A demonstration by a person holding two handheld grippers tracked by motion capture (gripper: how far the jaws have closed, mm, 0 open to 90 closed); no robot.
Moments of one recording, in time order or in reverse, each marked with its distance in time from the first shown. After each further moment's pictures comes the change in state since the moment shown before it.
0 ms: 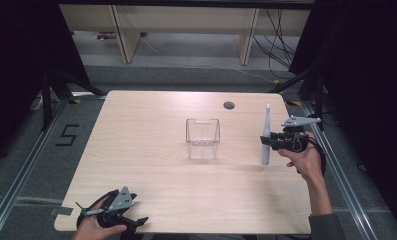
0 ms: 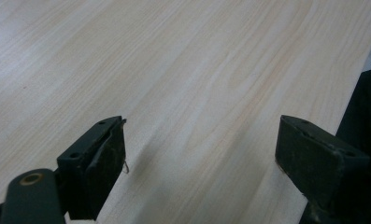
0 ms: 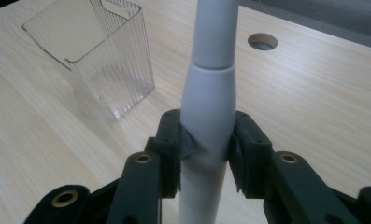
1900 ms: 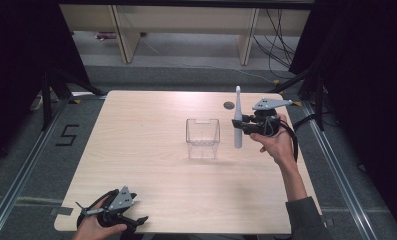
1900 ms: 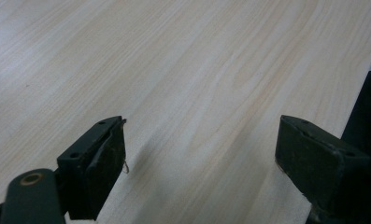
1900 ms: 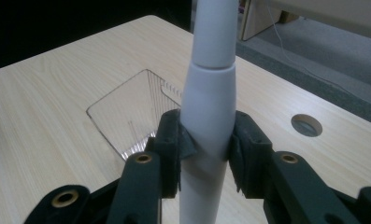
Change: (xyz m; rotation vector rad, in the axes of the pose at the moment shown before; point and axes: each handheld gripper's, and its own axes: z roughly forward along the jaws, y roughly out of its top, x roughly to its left) left arm 0.002 0.000 0.000 0.013 0.007 0.012; right arm 0.056 0.074 0.031 -0.104 0.066 -0.109
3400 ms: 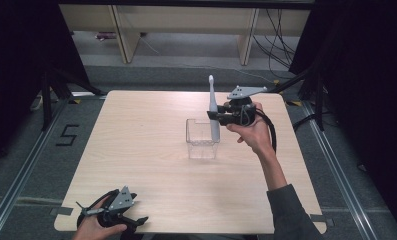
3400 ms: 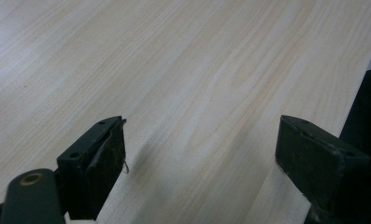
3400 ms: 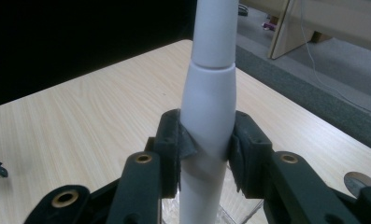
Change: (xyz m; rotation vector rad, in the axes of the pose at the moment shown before) left arm 0.001 0.000 0.000 0.011 -0.011 0.008; right arm 0.036 0.049 0.036 -0.035 0.105 -0.054
